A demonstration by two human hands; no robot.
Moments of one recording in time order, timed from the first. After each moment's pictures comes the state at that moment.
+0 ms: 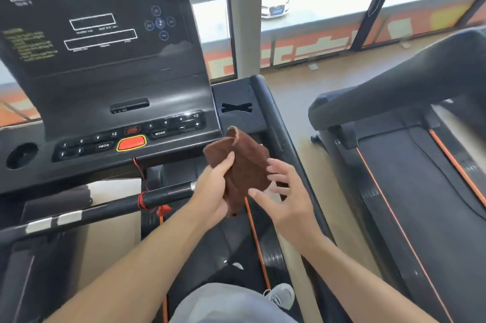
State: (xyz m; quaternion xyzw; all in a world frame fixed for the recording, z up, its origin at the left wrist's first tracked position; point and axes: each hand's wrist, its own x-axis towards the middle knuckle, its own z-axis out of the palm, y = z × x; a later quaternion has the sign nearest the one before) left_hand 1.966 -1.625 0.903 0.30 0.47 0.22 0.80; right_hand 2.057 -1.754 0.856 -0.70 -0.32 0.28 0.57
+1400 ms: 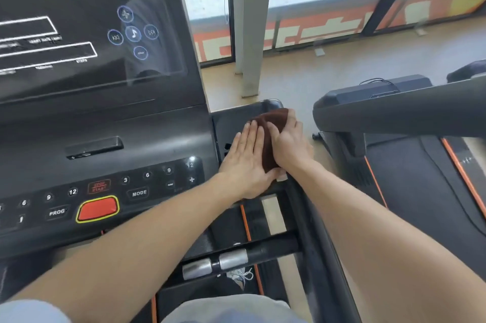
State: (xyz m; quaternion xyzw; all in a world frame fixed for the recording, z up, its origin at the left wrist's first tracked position) left_hand 2.122 -1.431 0.812 0.93 0.28 -0.18 0.19; right_hand 2.250 -1.479 0.793 -0.90 -0.27 0.22 0.25
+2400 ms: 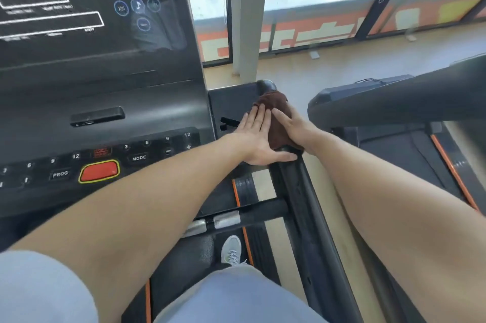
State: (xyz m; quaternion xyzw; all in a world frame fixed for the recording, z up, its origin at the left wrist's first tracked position) left_hand 2.136 -1.451 0.825 0.93 0.24 -0.22 0.19; right_hand 2.277 -1.527 0.794 -0.77 -0.27 0.42 0.39
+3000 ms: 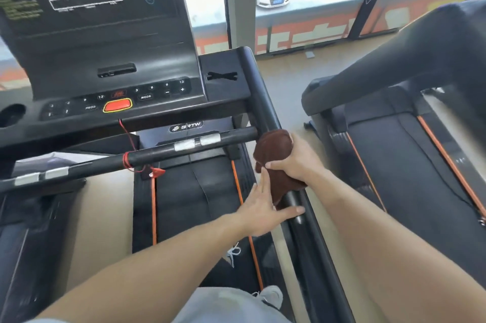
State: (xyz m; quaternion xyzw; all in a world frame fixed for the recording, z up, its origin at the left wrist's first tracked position) left_hand 1.982 -1.758 0.766 0.81 0.32 -0.07 0.49; right_hand 2.143 -1.785 0.821 -0.86 -0.27 0.34 0.27
